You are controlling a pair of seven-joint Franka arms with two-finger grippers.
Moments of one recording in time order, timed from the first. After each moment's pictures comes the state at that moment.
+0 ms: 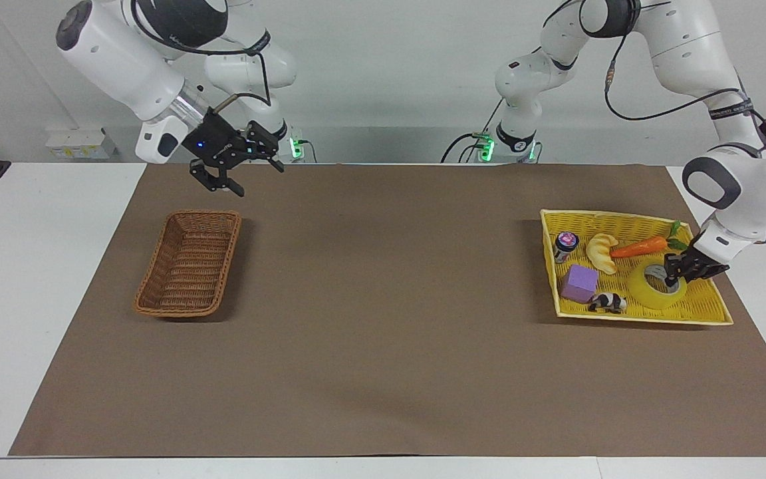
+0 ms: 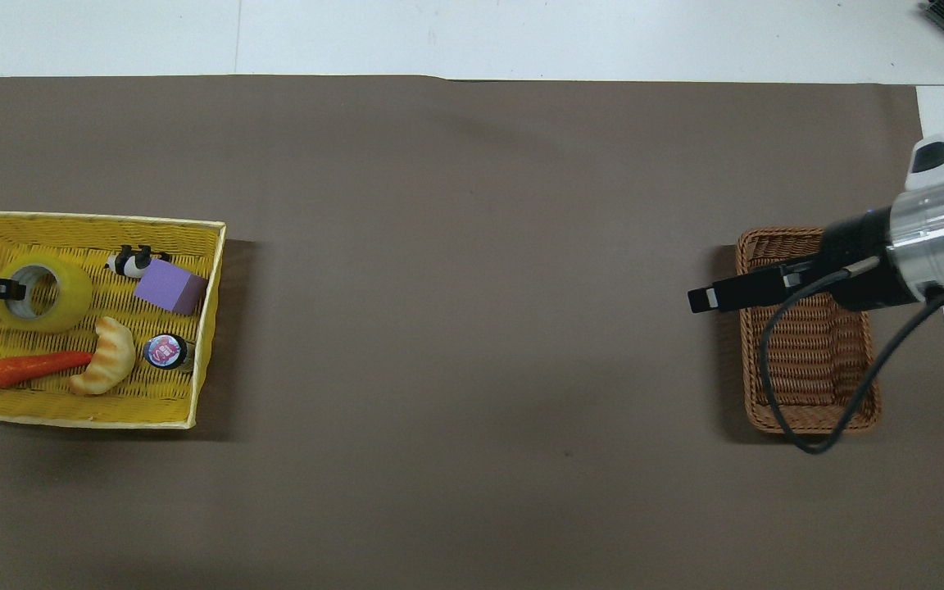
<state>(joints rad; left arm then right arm) 0.37 0.33 -0.01 -1.90 -0.07 2.31 0.57 0.08 -0.03 -0.02 -1.77 0.51 1.70 -0.25</state>
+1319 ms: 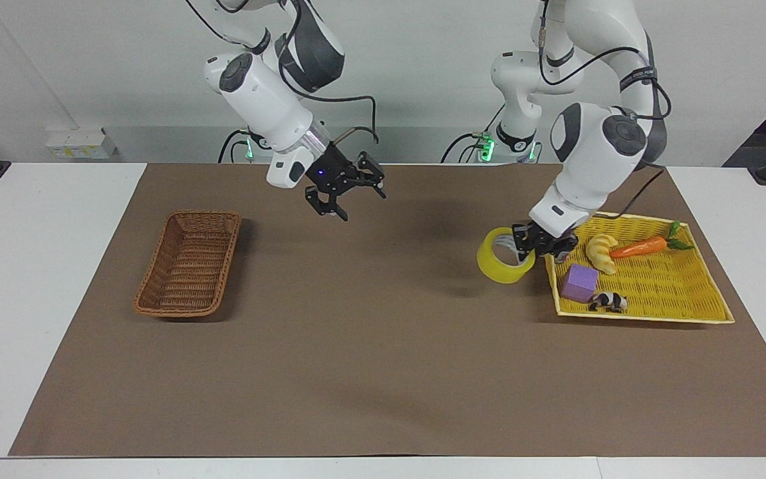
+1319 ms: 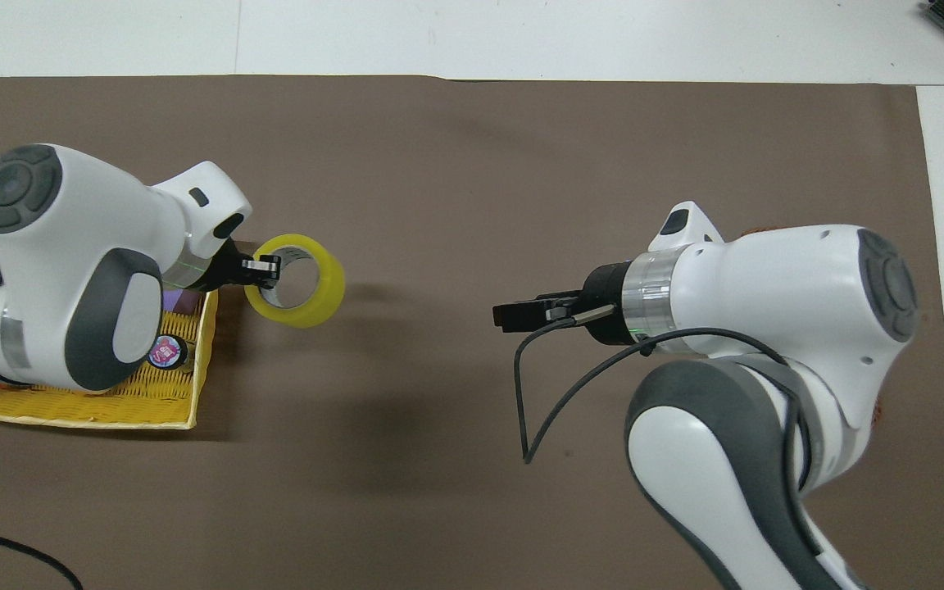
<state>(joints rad) -0.25 0.12 -0.05 -1.91 -0.17 2.09 -0.10 0.42 -0.01 -0.01 -1.99 0.61 2.21 -0.07</state>
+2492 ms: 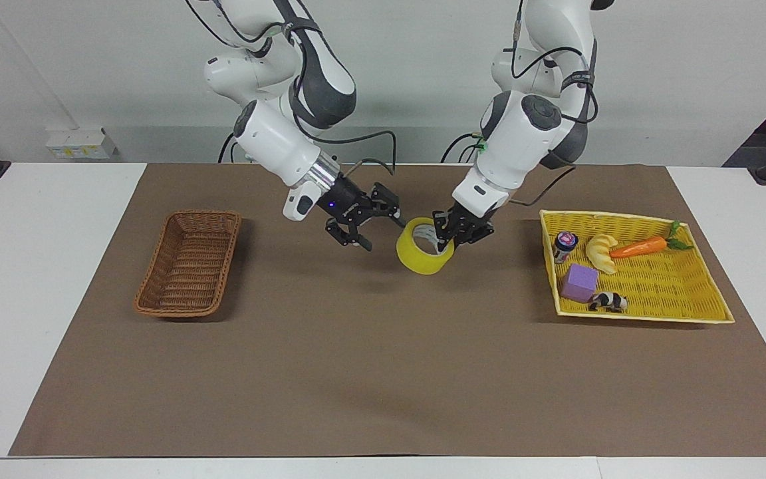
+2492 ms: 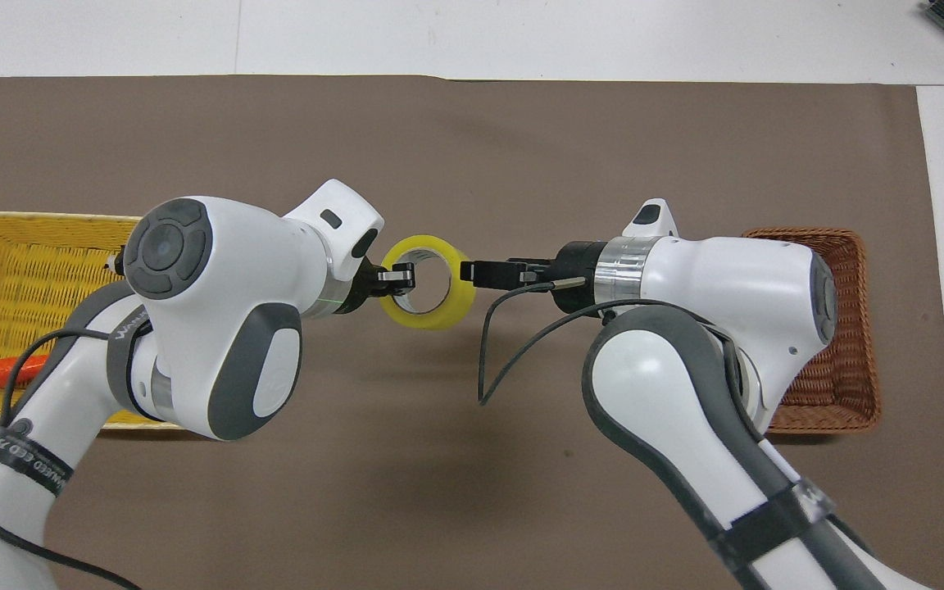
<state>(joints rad) -0.47 0.13 -0.05 -1.91 -0.31 2.26 -0.35 0.44 0.12 -0.01 -1.98 0.98 2.44 -0.27</state>
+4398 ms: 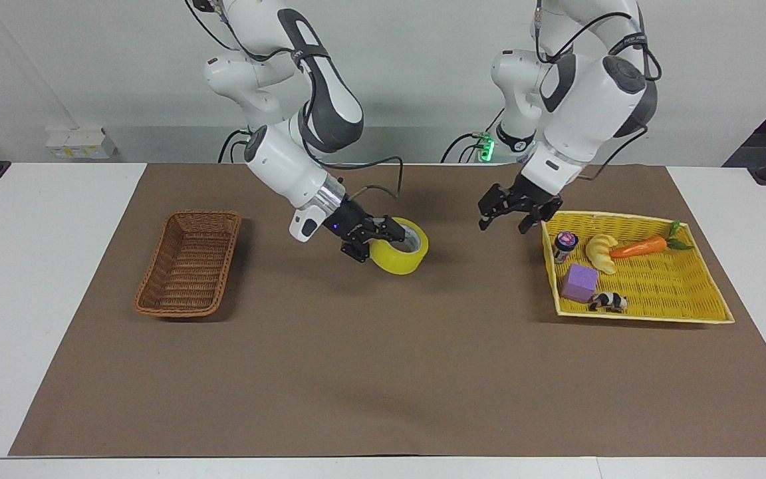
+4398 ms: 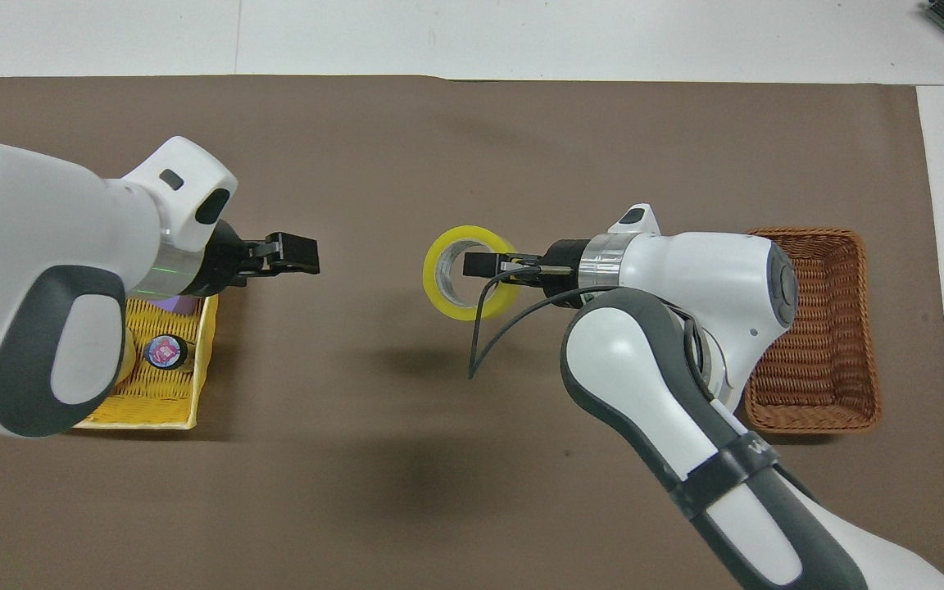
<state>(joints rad) -0.27 -0.01 -0.01 -1.86 -0.25 1.96 -0.21 0.44 0.20 -0.02 -1.96 0.91 2.45 -0.16</state>
